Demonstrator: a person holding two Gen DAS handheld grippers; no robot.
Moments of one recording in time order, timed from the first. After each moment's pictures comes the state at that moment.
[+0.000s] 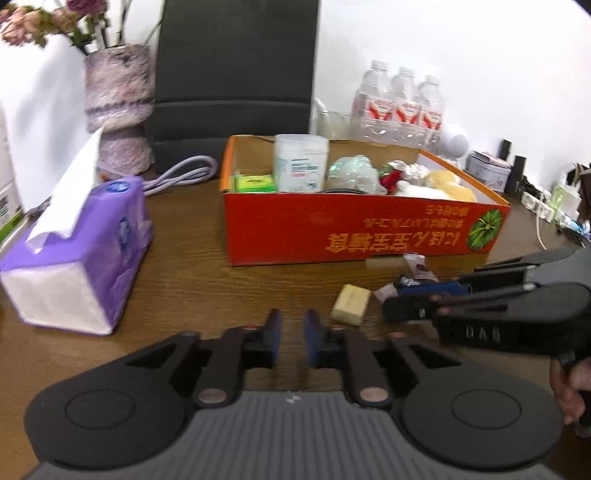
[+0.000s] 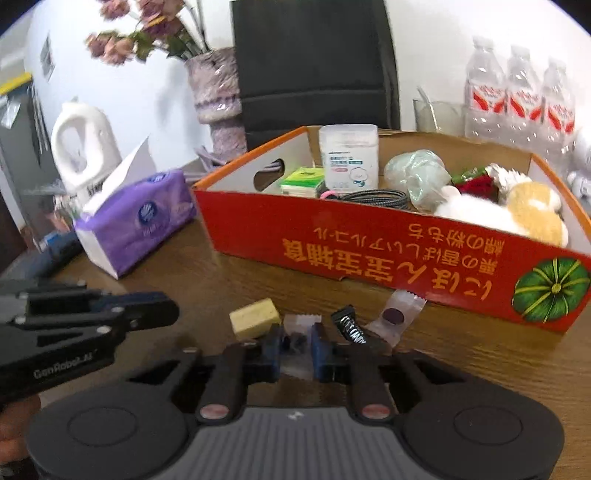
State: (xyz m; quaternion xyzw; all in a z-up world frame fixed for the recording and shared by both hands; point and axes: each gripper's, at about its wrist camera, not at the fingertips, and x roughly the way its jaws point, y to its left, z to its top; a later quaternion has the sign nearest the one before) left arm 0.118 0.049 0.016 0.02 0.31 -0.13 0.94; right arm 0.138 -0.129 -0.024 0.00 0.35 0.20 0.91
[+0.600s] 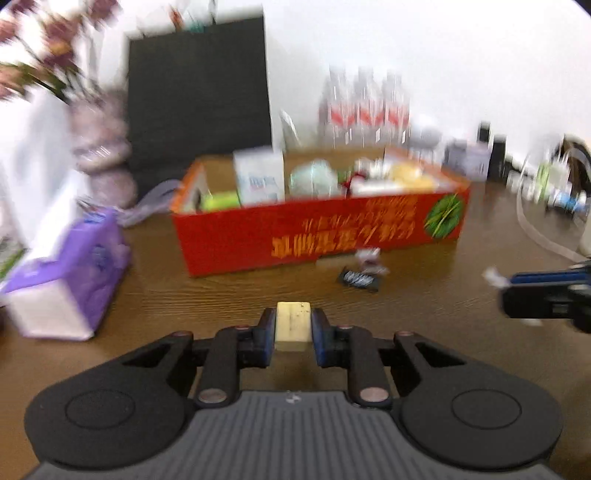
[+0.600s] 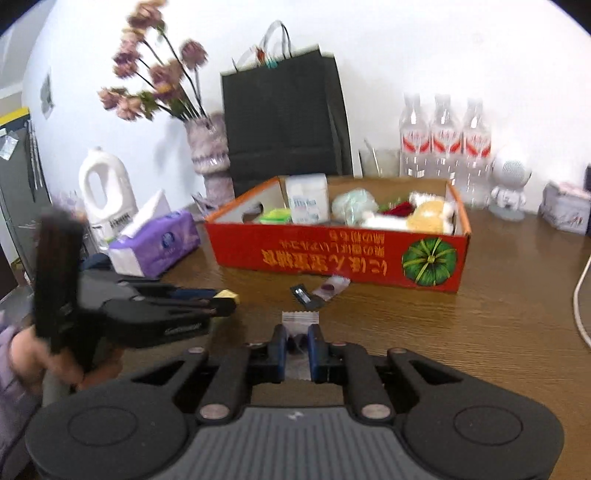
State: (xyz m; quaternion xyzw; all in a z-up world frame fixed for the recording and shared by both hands) left arm 0.054 0.002 0.028 0.06 0.26 -0.11 0.96; right arm 0.010 -0.194 0.018 0.03 0.27 0.16 0.95
